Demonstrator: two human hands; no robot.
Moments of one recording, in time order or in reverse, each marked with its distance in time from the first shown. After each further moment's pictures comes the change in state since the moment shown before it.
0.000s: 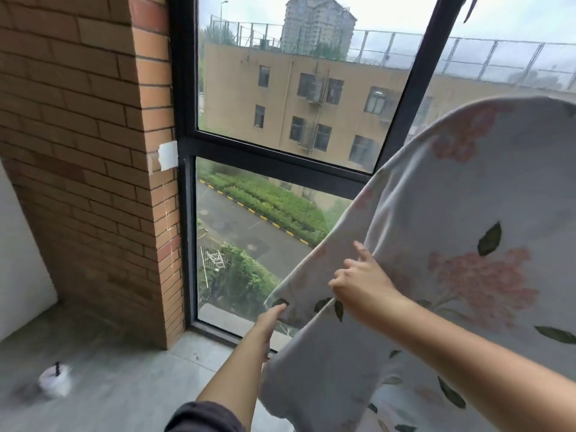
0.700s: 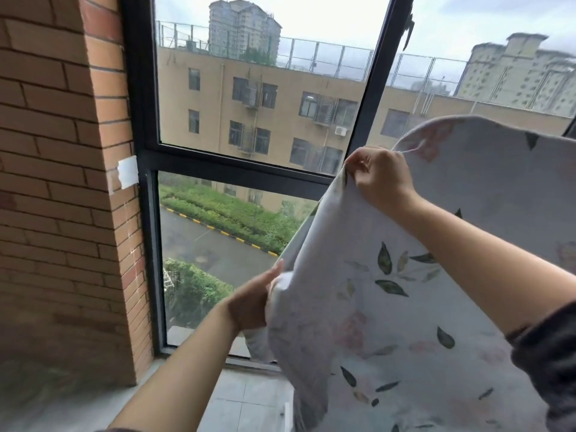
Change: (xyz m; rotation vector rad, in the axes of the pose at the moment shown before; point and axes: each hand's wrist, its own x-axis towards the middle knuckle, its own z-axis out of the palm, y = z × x) left_hand -0.090 0.095 -0.074 0.056 -0.914 0.145; right_hand 0.052 0.064 -0.104 0.533 0.668 0.713
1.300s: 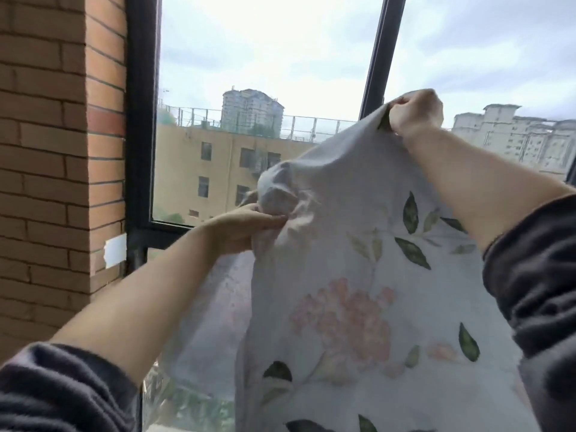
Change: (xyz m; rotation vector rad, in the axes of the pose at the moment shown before) left_hand 0.041 0.235 0.051 0.562 0.105 0.408; right_hand 0.205 0.046 -0.094 0.157 0.335 0.466
